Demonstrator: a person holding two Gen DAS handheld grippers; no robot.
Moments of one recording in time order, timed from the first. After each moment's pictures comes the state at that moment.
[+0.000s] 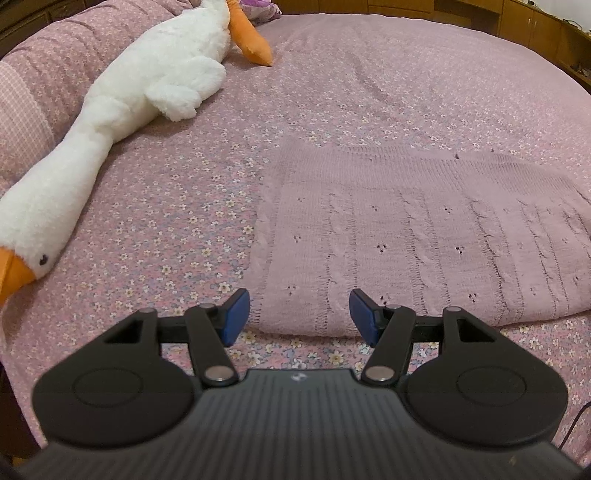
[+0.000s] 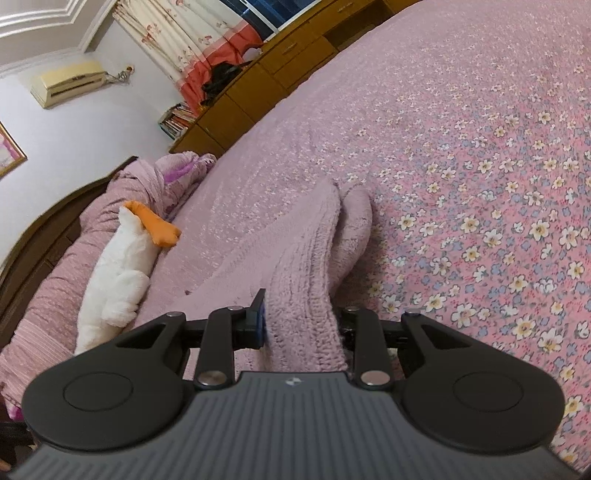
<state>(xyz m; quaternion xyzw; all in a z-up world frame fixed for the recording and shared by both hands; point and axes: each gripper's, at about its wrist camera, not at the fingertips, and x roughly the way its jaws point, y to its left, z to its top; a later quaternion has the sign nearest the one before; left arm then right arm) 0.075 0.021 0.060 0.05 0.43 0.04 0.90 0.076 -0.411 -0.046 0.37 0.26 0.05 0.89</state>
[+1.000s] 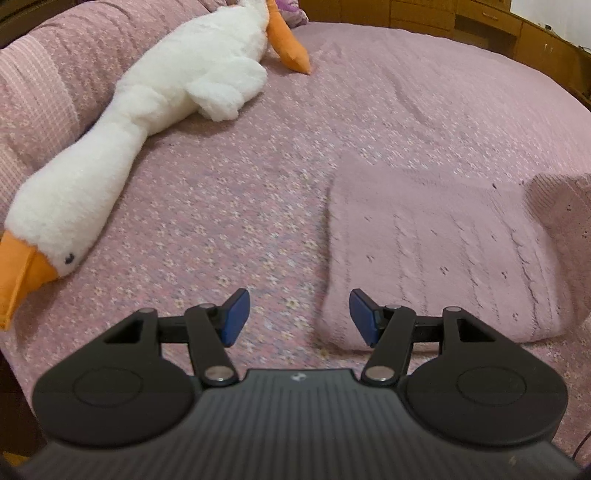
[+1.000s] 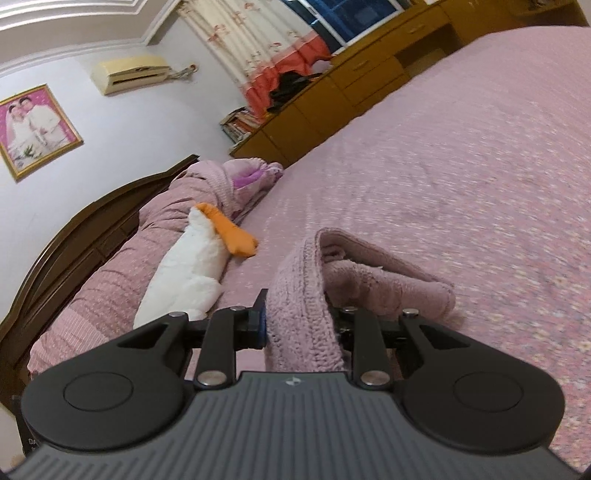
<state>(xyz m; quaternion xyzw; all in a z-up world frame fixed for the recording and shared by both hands) 0.078 0.092 0.079 0.02 0.42 0.05 0.91 0.089 -0.320 0.068 0.33 0.21 0.13 0.91</state>
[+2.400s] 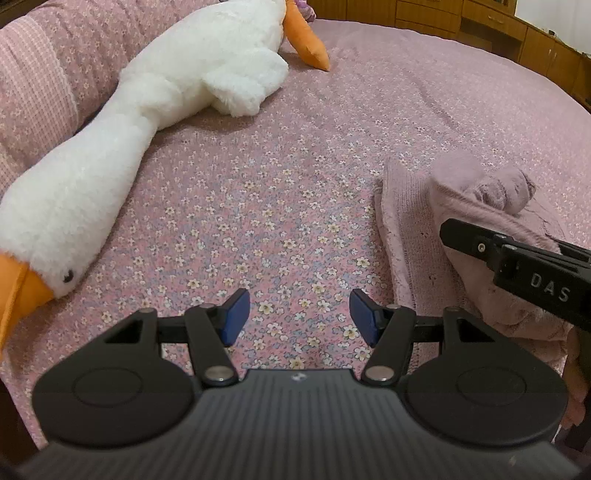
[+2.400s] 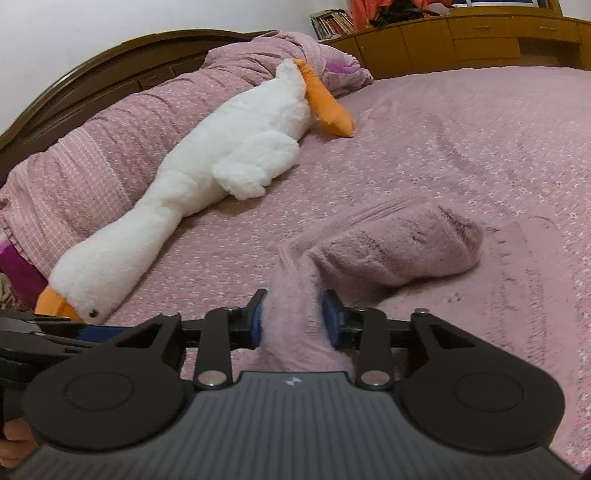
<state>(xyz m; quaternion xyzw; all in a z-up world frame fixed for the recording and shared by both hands) 0.109 0.147 0.059 0.01 0.42 0.04 0.91 0.151 -0.039 0.034 0.13 0.31 0.24 0.91</state>
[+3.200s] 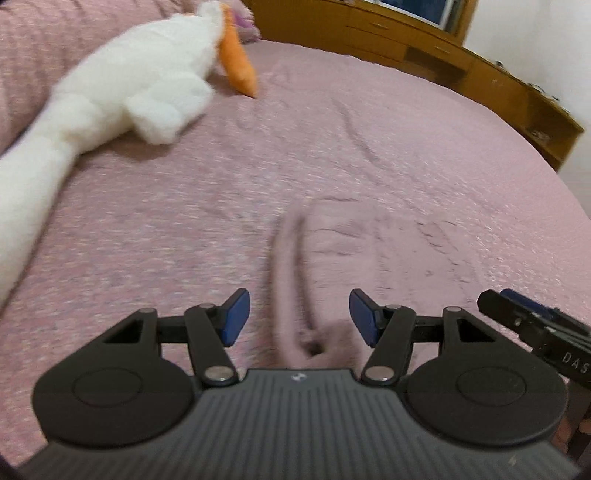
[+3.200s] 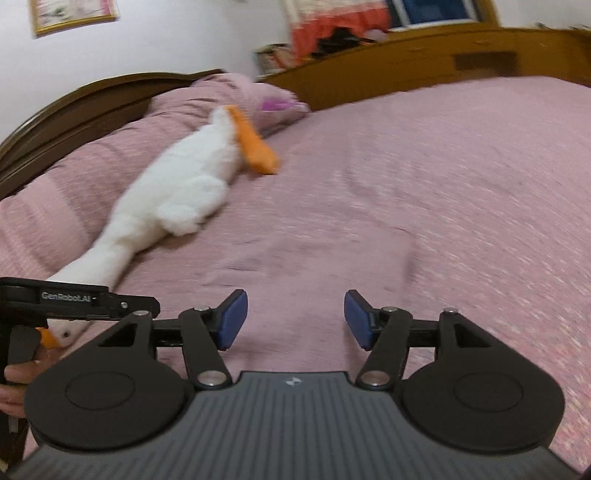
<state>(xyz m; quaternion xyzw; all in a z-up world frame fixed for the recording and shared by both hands) 0.131 0.105 0.070 -0.05 0.39 -0.07 0.92 0.095 -0.153 0.049 0.16 0.28 0.13 0.94</state>
